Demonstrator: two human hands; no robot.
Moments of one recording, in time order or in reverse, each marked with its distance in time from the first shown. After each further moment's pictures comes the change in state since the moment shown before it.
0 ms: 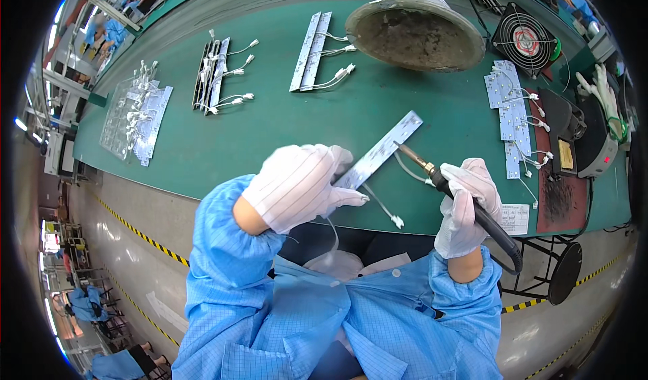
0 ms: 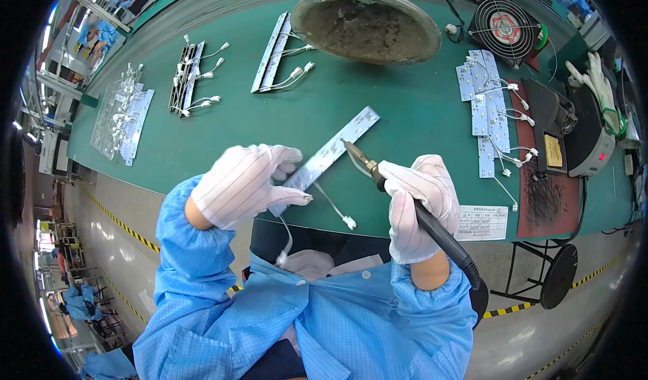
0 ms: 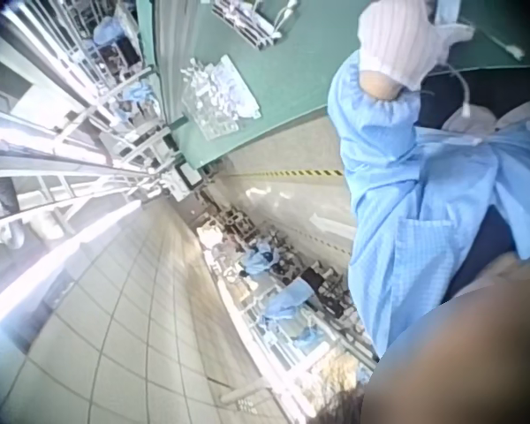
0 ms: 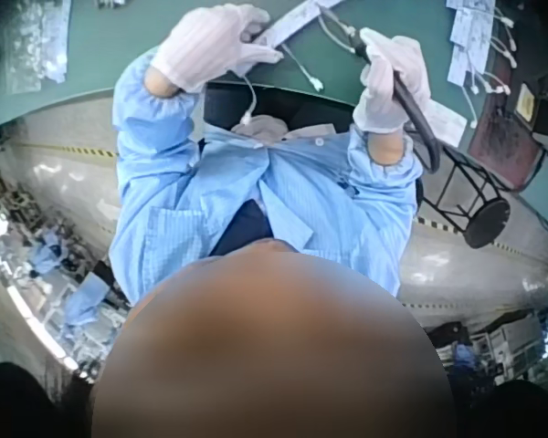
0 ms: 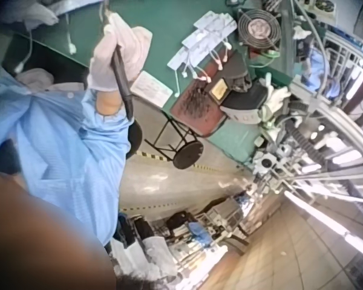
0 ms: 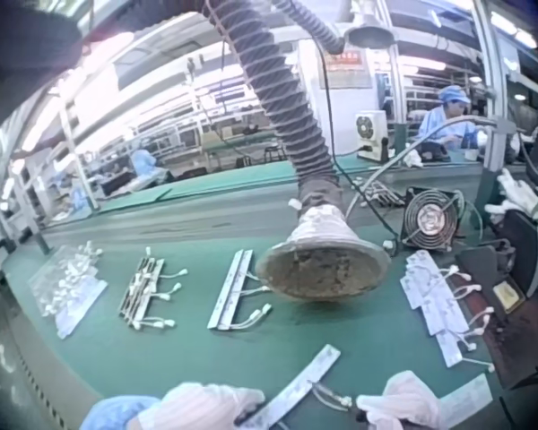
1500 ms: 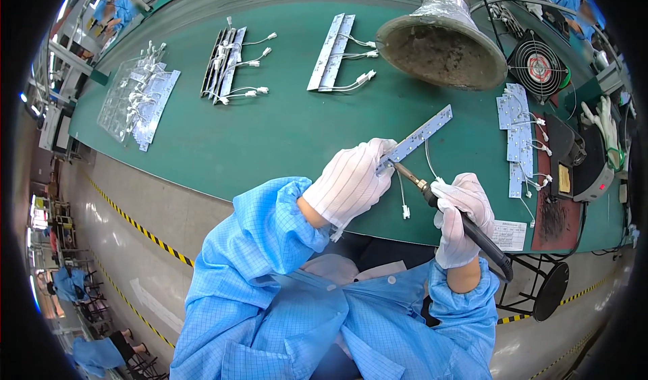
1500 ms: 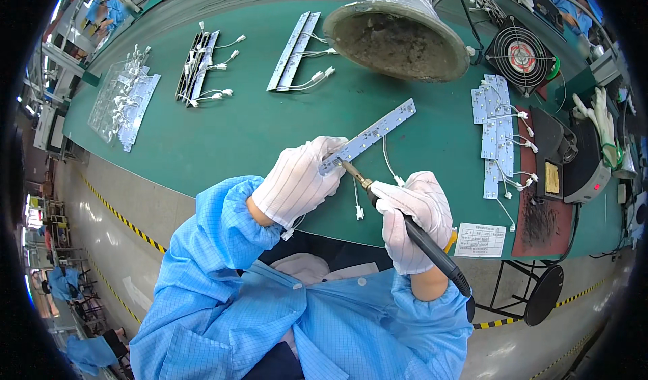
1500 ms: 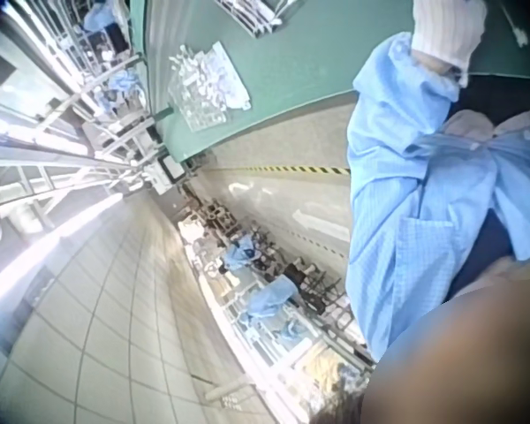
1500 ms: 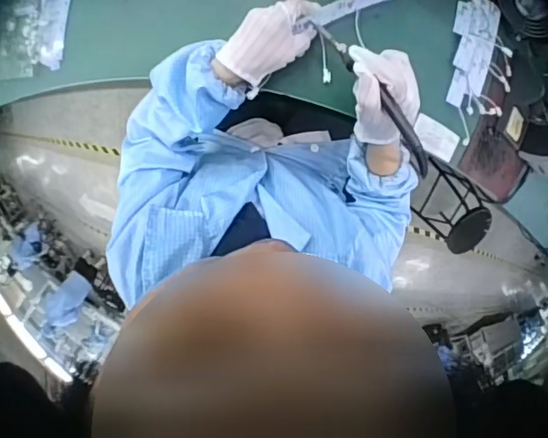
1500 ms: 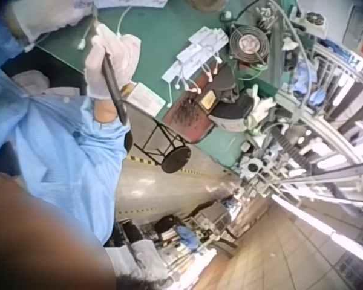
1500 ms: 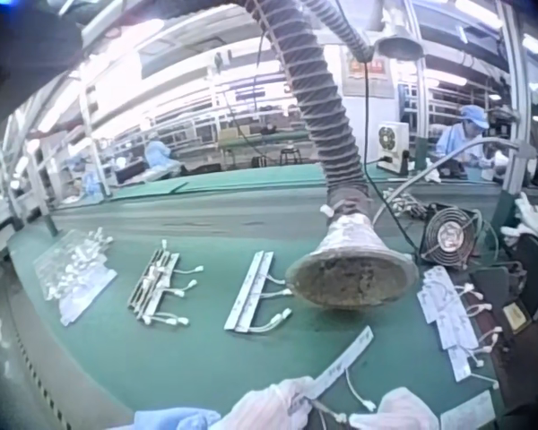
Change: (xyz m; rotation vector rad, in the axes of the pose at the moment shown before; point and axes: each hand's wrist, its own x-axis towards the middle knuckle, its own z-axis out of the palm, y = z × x) left_hand 0.027 -0.003 0.063 -0.278 0.459 0.131; right_hand -0.001 -0.005 0.011 0.084 -0.170 0.054
